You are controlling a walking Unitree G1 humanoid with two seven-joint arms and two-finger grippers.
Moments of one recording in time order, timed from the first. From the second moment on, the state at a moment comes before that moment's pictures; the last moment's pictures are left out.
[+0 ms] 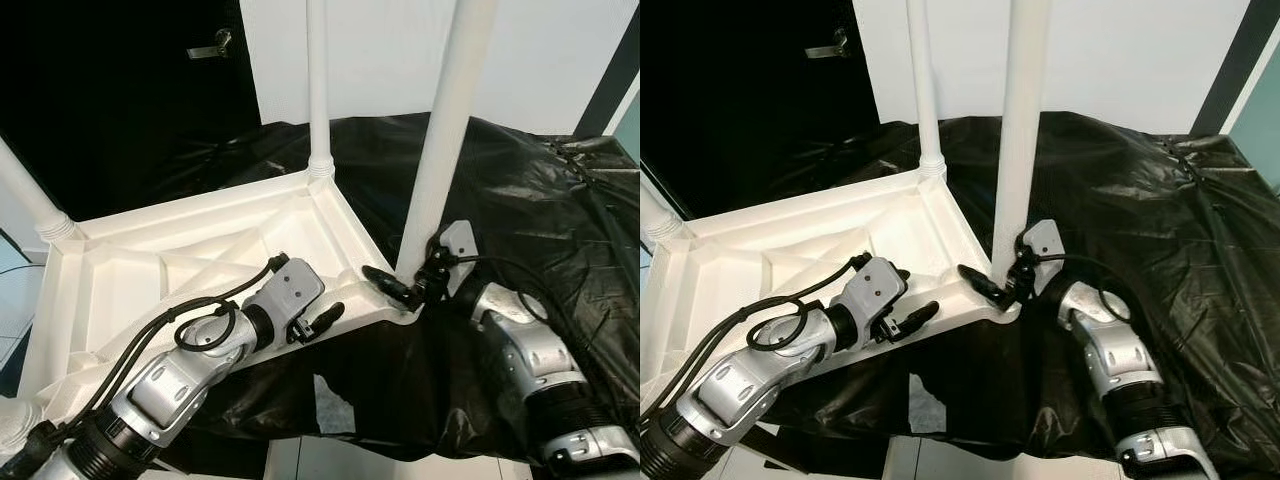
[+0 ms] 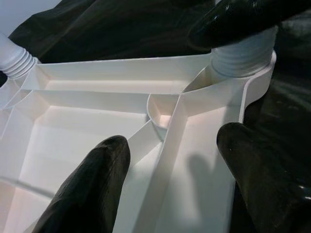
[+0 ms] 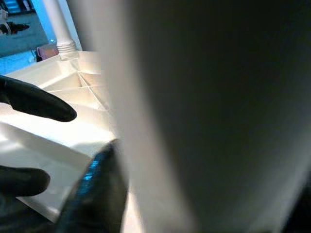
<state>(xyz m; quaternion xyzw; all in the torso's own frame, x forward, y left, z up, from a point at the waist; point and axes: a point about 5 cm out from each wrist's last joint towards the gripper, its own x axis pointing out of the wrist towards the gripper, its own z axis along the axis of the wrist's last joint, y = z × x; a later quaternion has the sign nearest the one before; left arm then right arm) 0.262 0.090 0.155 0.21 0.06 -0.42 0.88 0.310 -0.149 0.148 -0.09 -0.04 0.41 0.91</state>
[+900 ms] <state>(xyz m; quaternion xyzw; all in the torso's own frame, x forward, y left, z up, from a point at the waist) 0.261 0.084 0.152 0.21 0.06 -0.42 0.88 0.311 -0.129 0.131 -0.01 -0.03 0.08 1.00</state>
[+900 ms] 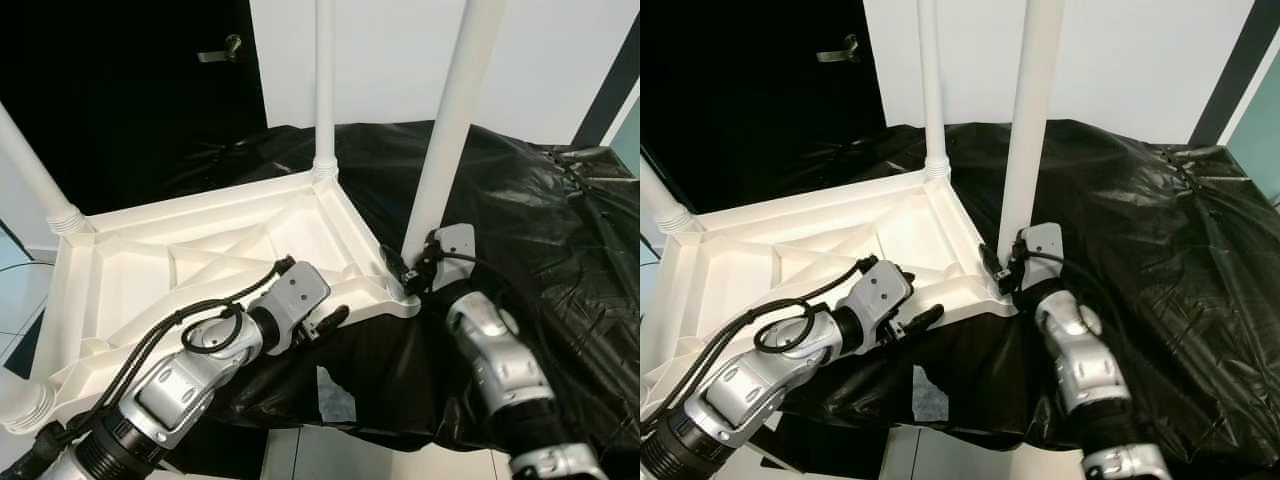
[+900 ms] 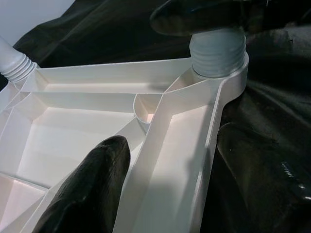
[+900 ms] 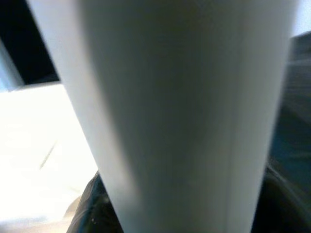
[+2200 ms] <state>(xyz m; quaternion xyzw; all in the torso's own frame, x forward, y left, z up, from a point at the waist) 0.258 0.076 0.155 0.16 0.06 -0.48 0.86 0.295 -0.169 0.145 -0.06 -0.06 0.30 0.95</state>
